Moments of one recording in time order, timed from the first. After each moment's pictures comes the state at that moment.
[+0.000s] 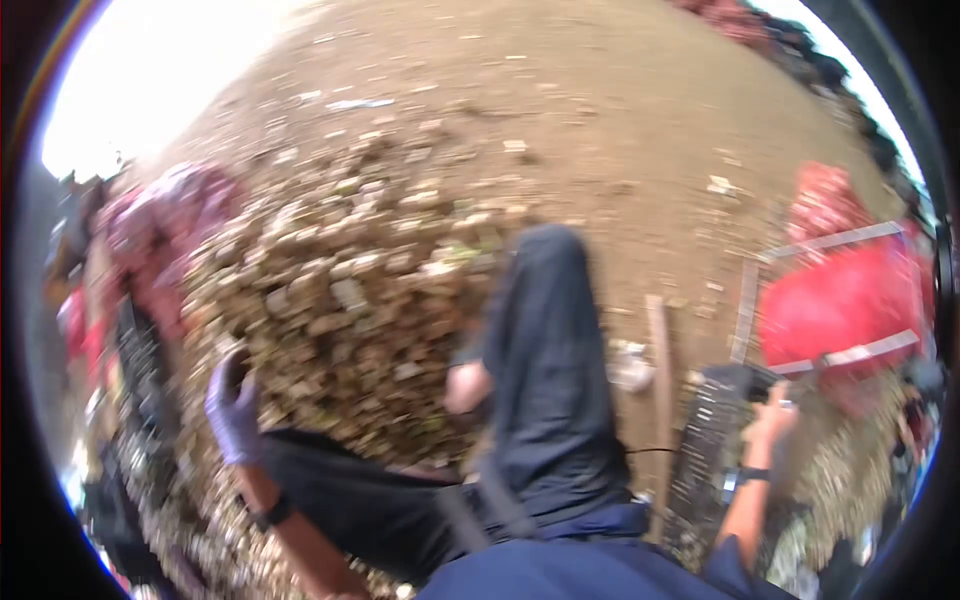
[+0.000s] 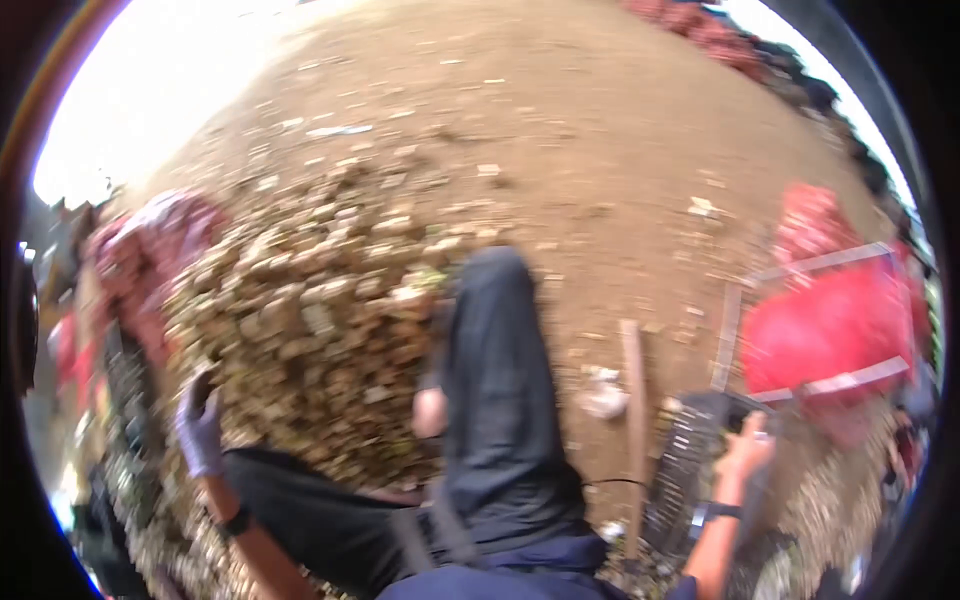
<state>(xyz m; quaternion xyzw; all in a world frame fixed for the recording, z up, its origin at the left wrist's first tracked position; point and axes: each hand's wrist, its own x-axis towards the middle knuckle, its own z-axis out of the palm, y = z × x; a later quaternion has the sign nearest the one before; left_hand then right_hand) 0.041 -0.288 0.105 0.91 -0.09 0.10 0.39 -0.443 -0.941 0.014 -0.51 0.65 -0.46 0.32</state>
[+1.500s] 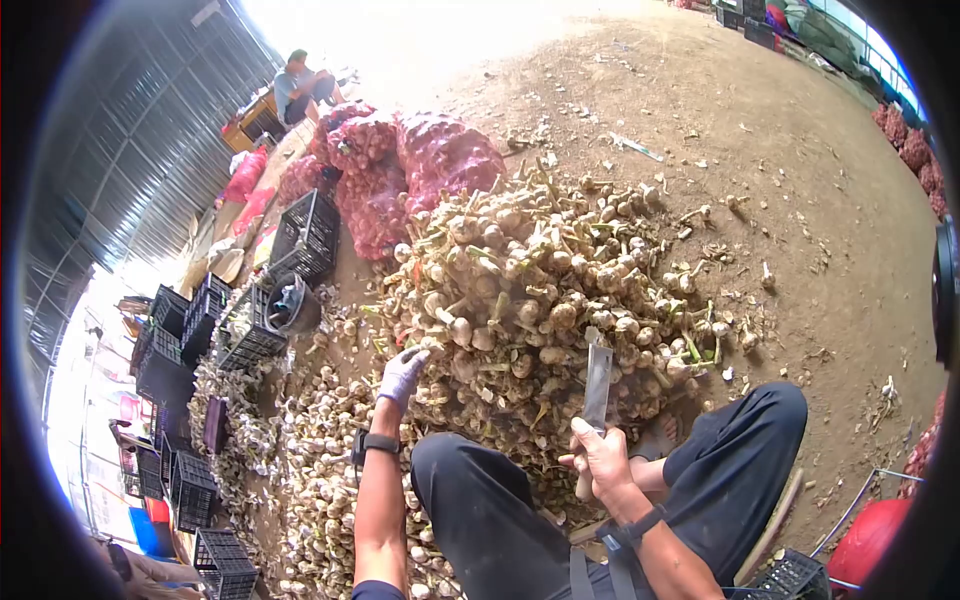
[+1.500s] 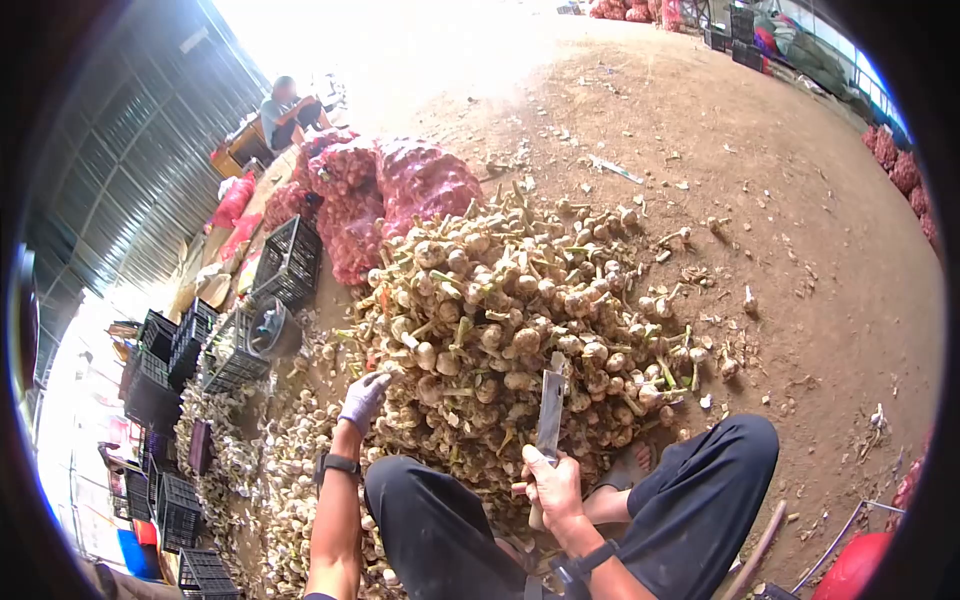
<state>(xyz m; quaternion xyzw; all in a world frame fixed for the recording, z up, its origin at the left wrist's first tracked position) 0.116 -0.106 -0.012 0.77 0.24 -0.05 0.59 0.001 -0.485 0.004 -0.44 0.23 0.19 0.84</state>
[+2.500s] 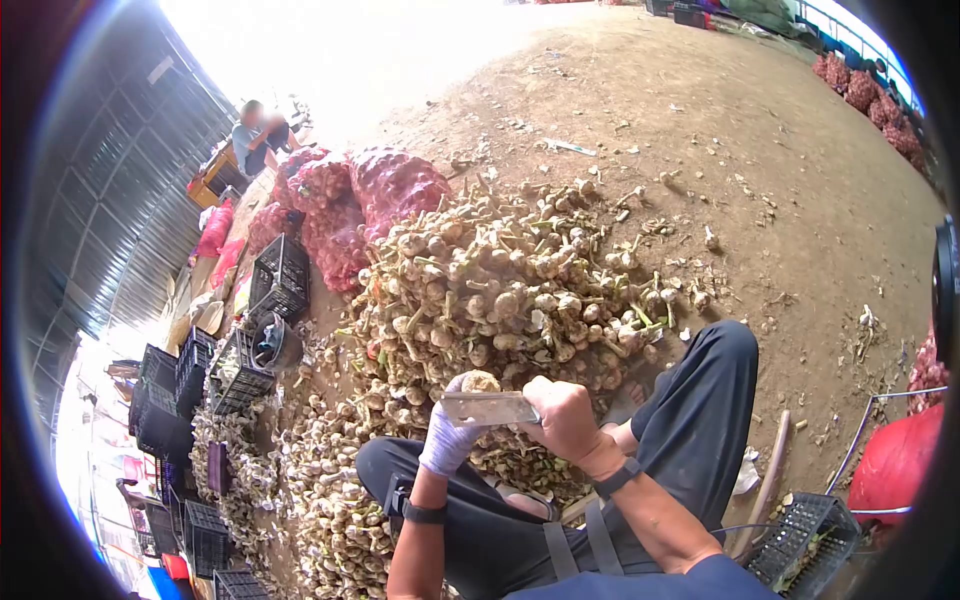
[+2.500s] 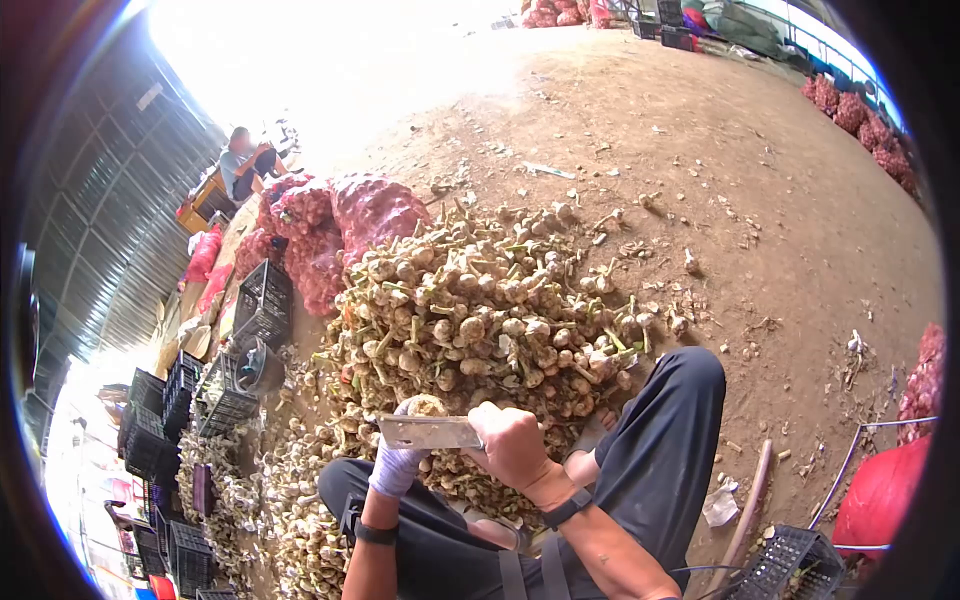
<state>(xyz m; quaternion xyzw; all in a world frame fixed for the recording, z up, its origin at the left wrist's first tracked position) -0.017 -0.321 0.103 0.77 -0.05 -0.06 0.64 -0.016 -0.528 0.078 -0.84 -0.24 -0.20 0.45</state>
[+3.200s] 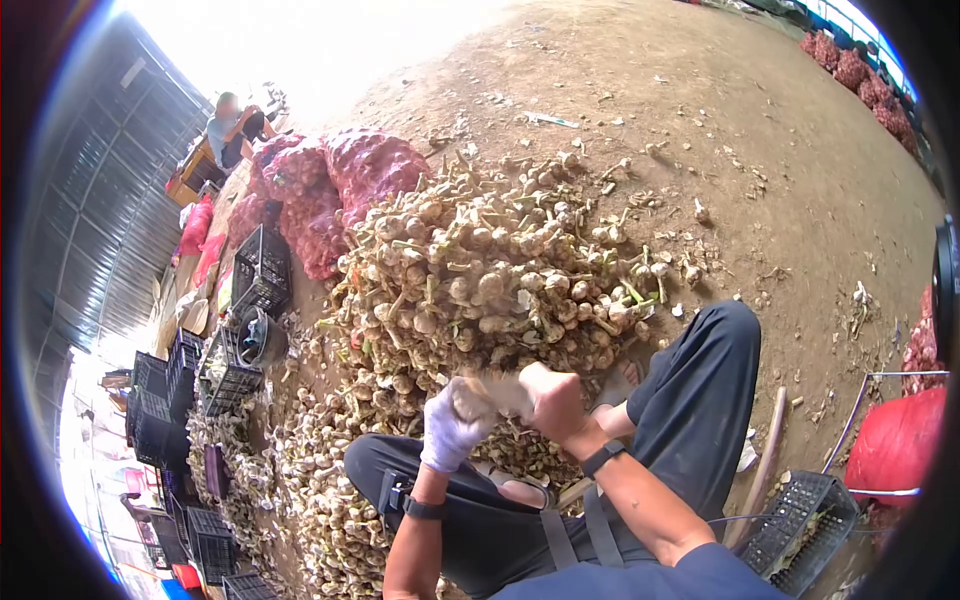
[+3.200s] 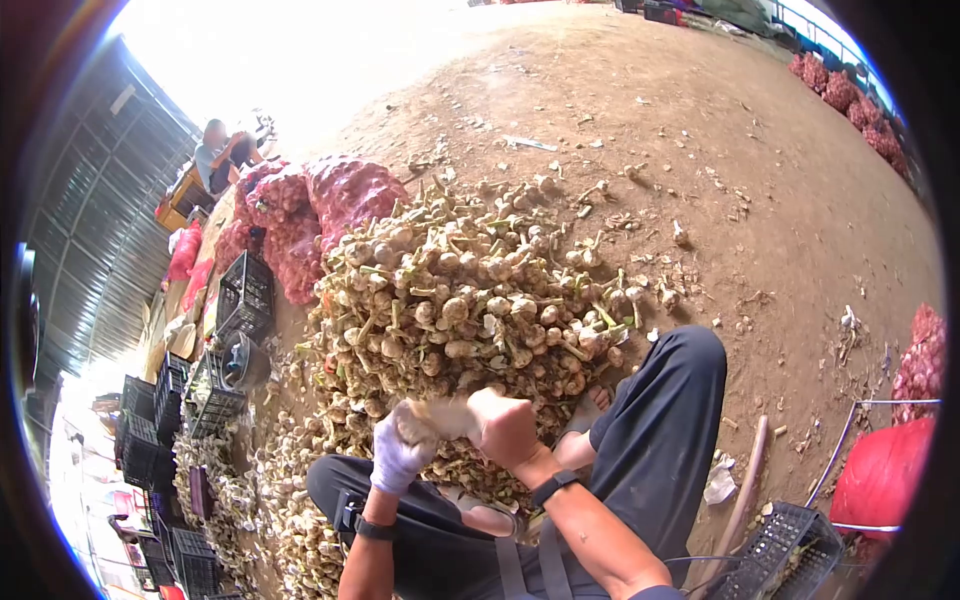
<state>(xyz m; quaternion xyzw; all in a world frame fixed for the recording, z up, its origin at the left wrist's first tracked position) -0.020 -0.321 0.080 0.85 -0.09 0.00 0.52 -0.002 -0.516 0.008 -0.87 -0.17 -0.23 0.40</state>
